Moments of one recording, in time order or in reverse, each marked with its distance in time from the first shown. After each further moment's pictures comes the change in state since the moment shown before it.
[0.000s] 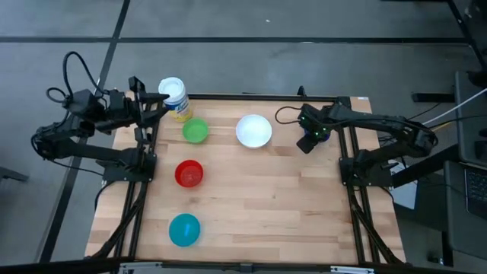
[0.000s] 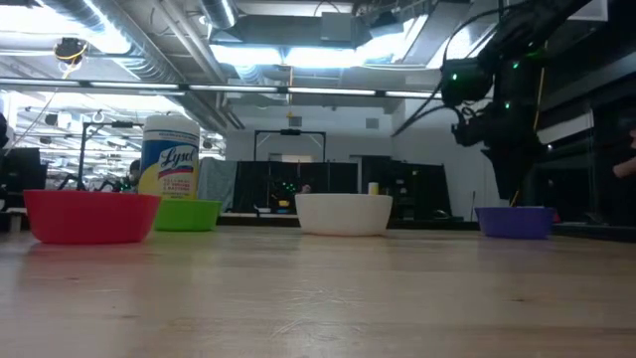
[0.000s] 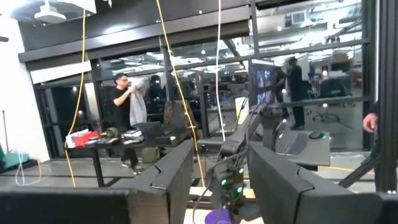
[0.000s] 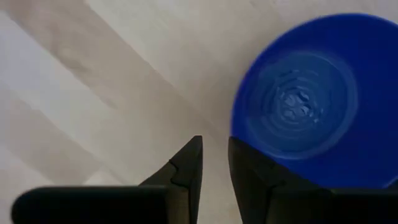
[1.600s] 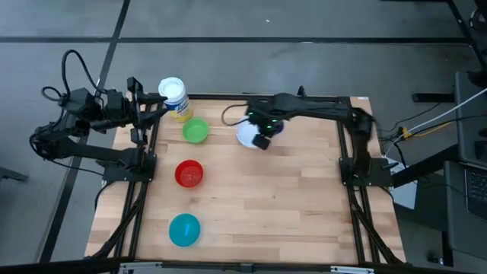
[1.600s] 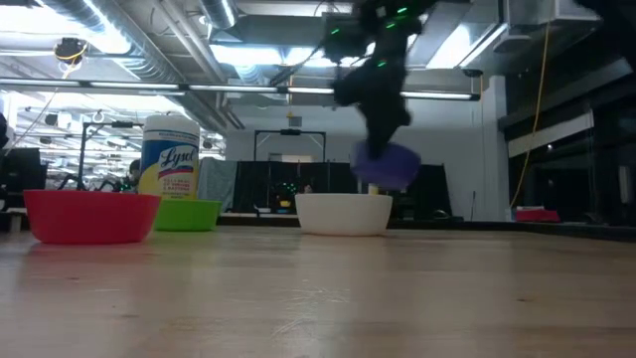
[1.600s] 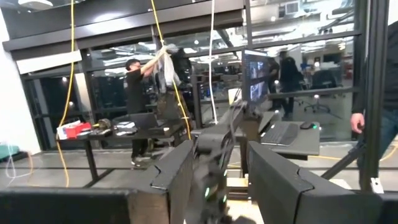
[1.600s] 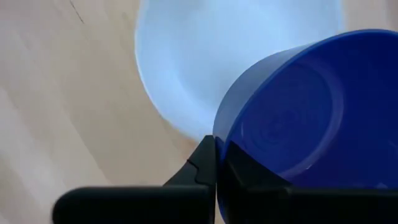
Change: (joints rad) left arm 0.000 -0.005 0.040 -0.101 0.031 -0.019; right arm 0.266 0.638 0.935 -0.243 -0.007 -0.098
